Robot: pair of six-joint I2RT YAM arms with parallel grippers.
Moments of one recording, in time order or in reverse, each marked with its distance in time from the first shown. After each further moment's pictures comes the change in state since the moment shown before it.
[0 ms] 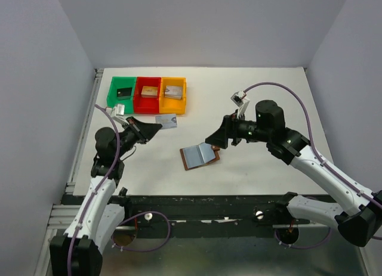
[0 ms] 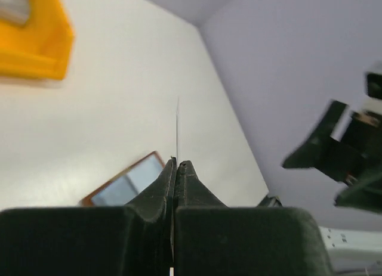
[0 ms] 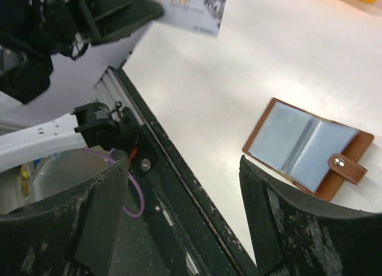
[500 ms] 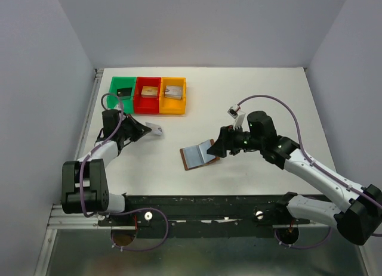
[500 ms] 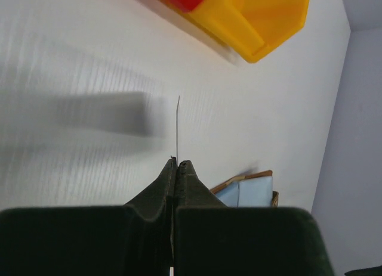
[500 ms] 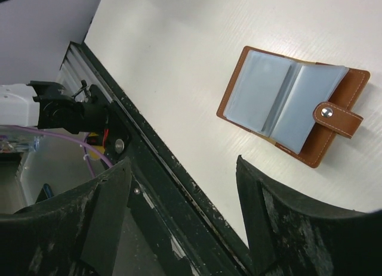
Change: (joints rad) left arm 0.209 0.642 0.167 -0.235 -0.085 0.115; right arm 0.001 0.009 -0.176 0.011 0.063 0.000
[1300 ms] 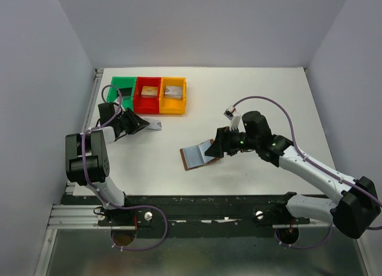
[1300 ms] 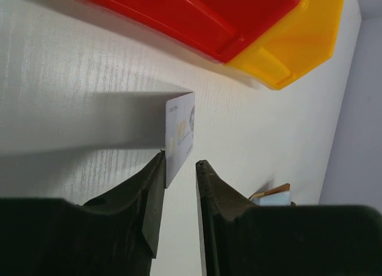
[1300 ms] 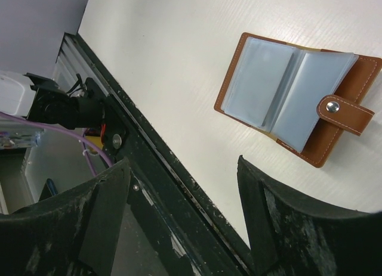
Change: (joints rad) left arm 0.105 0.357 0.219 0.047 0.149 0.124; right arm 0.002 0.072 -0.026 0.040 -0.031 0.023
